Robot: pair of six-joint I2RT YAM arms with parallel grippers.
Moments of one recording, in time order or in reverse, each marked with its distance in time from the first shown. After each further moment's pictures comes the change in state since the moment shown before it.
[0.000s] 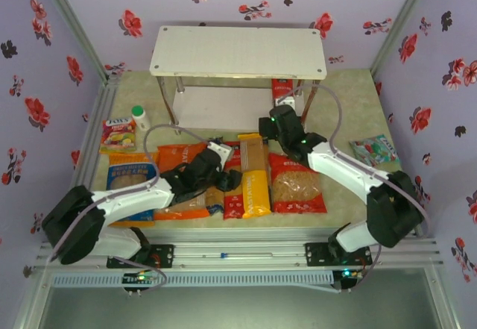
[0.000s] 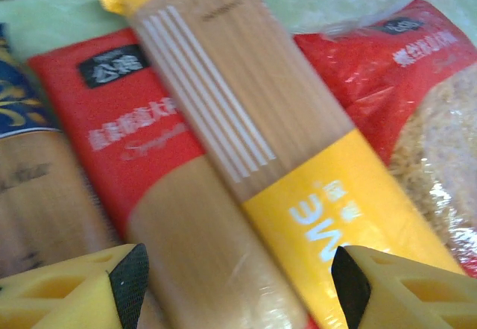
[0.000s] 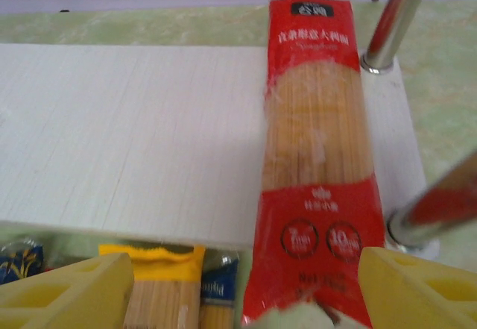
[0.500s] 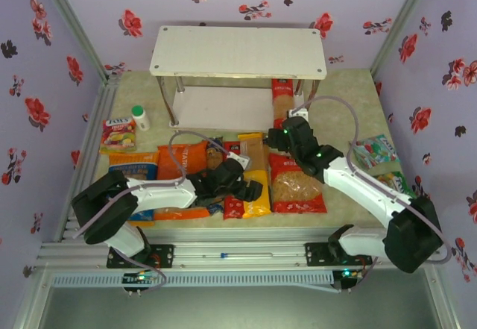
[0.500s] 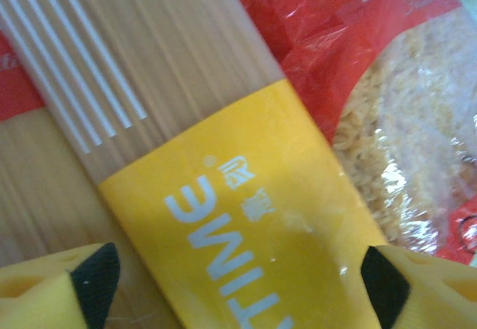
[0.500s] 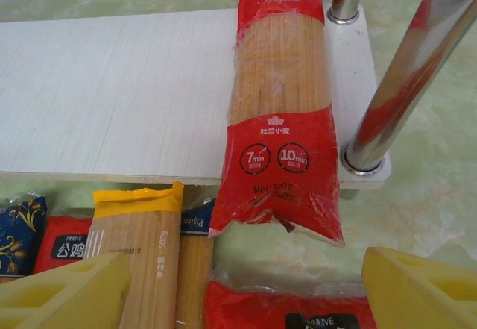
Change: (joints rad) left arm -0.124 0.202 0.073 0.073 0.019 -0.171; right arm -0.001 -0.182 -0.108 -0.097 -0.025 0.058
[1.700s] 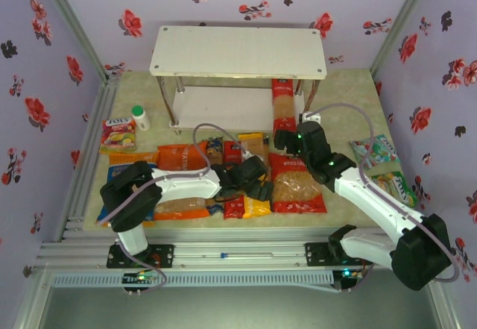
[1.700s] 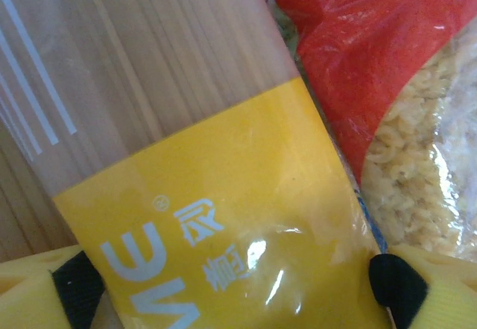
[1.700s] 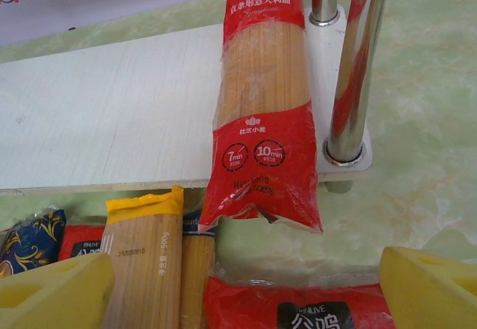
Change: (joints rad) left arm -0.053 0.209 0.297 -0.345 -0.094 -0.063; right arm -0.073 -0.120 -0.093 0.047 -0.080 0.043
